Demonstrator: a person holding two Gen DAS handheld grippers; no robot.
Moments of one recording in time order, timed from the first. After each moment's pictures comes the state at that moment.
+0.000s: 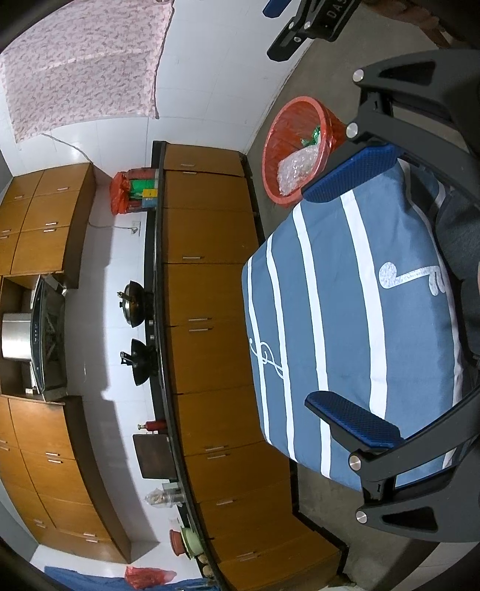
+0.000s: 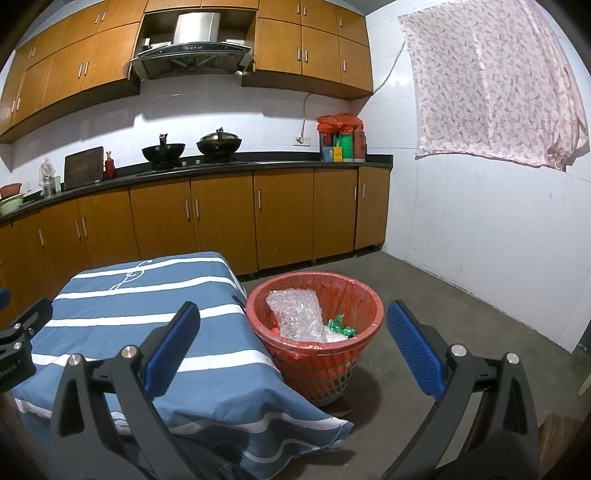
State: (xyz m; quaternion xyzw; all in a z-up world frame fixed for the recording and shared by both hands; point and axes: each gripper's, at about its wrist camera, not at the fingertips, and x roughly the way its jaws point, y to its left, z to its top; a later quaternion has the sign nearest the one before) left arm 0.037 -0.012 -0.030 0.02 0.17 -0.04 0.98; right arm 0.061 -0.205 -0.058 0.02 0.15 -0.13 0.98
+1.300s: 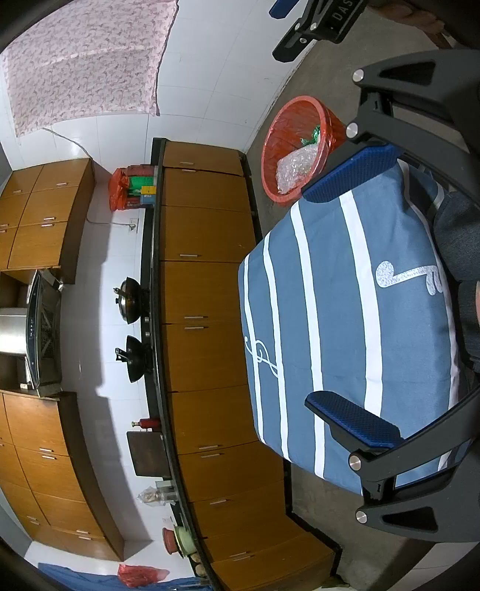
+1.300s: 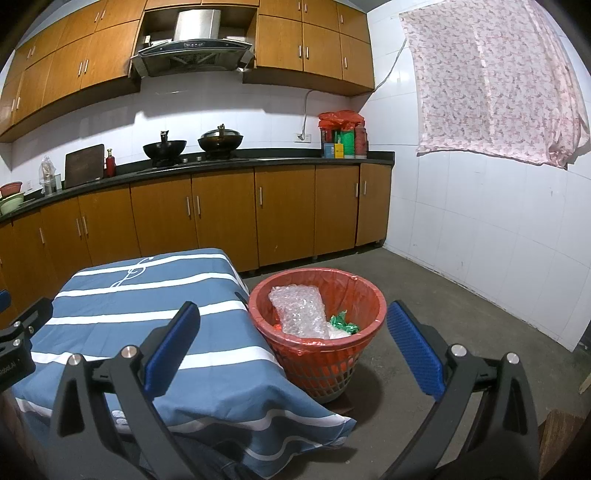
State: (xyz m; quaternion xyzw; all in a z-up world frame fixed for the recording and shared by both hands) left arm 0.039 -0.008 -0.030 0.01 0.18 -0.04 0.98; right arm 0.061 -0.204 -0.064 0.03 0.16 -0.13 0.98
